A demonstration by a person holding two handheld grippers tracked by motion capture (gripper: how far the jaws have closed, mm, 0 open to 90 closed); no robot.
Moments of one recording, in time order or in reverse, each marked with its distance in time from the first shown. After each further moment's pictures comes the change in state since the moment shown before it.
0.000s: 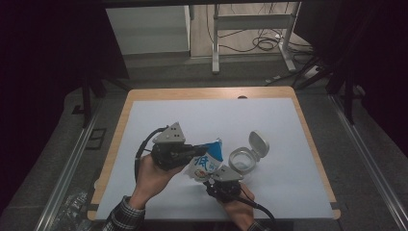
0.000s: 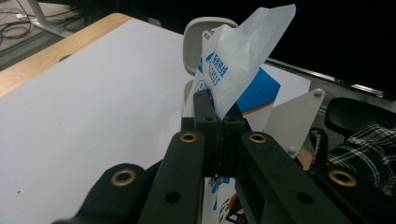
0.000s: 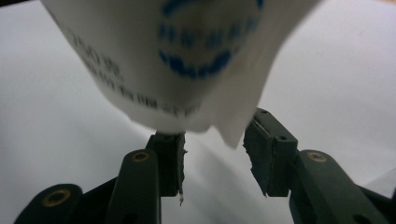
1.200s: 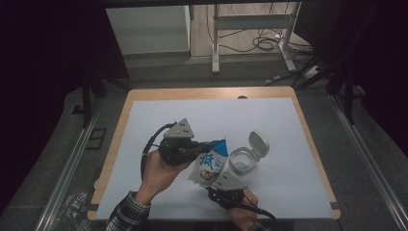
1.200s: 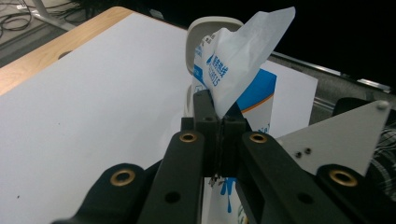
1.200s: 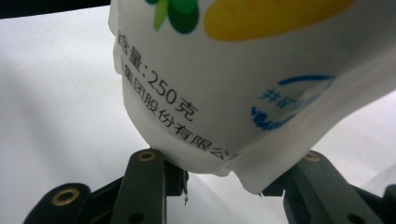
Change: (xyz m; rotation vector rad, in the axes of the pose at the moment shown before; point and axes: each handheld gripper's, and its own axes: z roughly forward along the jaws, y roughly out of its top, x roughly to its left) left arm 0.001 0.012 0.017 0.038 0.013 -0.001; right arm 0.009 -0.002 -0.021 -0.073 0.018 -0.089
